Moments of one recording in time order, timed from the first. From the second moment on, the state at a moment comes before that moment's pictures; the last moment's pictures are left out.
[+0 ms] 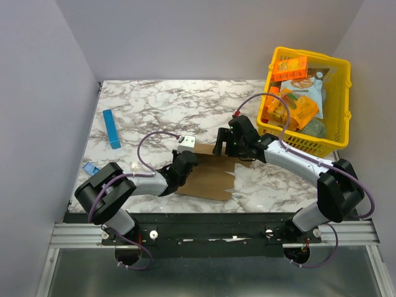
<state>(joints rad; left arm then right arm) -0.84 1.54 0.53 0.44 -0.62 -0.28 0.67 1.52 1.04 -0.37 0.06 0.66</state>
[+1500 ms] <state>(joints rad) -0.86 1.53 0.53 0.42 -0.68 -0.28 0.58 1.47 0.79 0.04 -0.11 0.89</state>
